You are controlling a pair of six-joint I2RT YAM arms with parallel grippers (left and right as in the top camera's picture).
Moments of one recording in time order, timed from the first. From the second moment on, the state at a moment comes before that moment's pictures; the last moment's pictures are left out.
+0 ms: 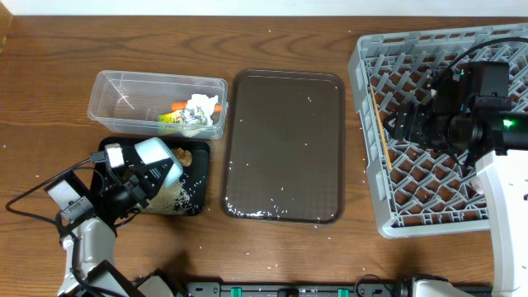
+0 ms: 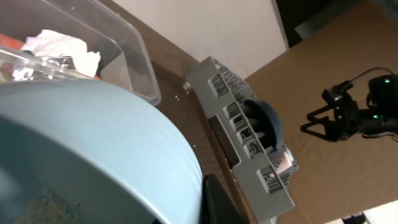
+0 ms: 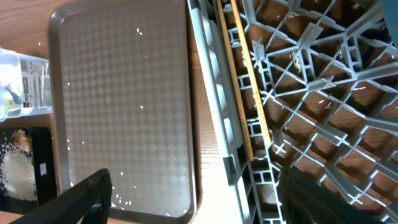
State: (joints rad) left arm 0.69 1.29 0.45 -0.15 1.47 0.09; right arm -0.05 1.38 1.35 -1.09 -0.28 0.22
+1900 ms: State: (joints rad) left arm -0.27 1.34 0.62 0.90 0.87 -1.02; right arm -0.31 1.20 1.35 -1.12 -0.28 0.23
